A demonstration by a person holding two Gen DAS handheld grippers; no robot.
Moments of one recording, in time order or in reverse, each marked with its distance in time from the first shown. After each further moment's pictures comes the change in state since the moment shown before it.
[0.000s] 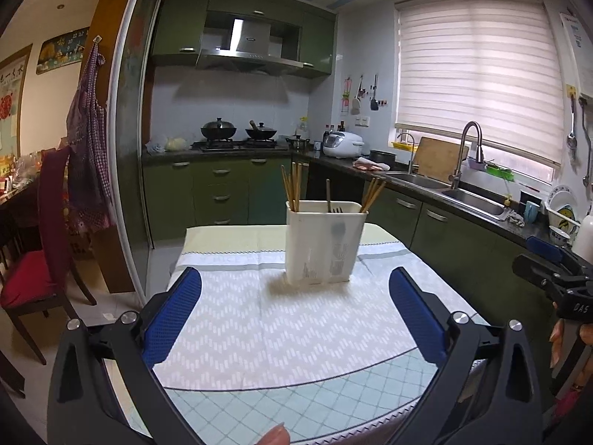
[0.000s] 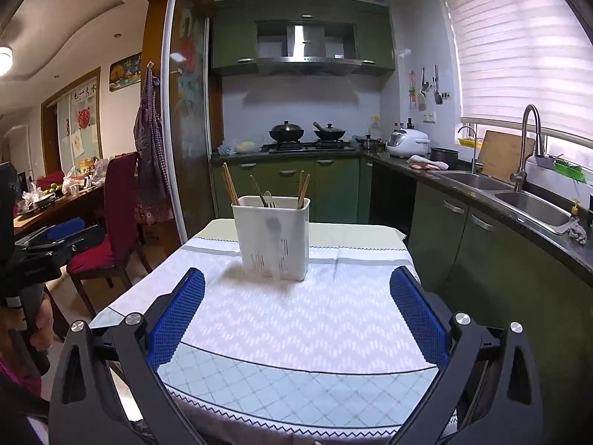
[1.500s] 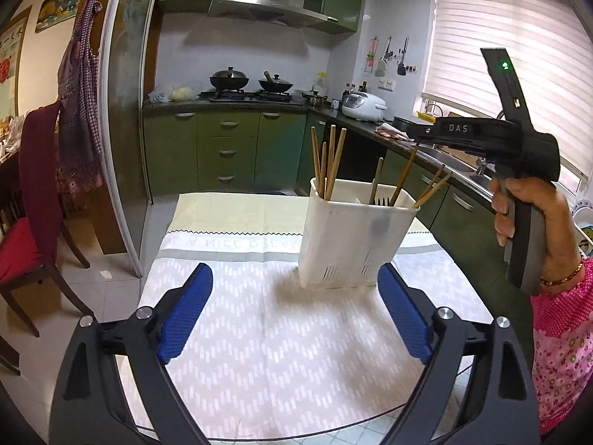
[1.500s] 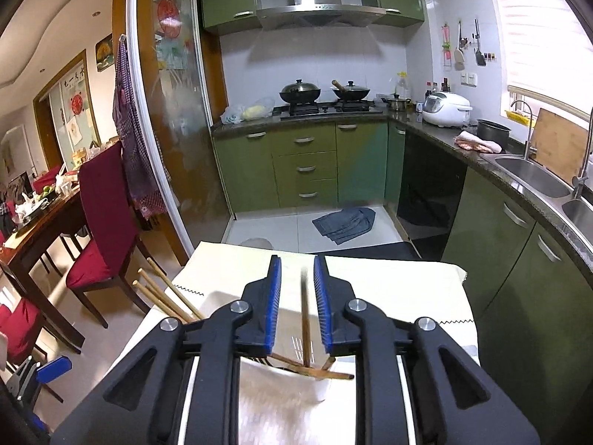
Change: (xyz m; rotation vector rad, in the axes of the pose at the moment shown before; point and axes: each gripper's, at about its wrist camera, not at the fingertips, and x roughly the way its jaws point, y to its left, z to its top) left arm 0.137 0.036 0.033 -0.084 0.187 0.036; right arm 0.333 0.001 0.171 0.040 0.198 0.079
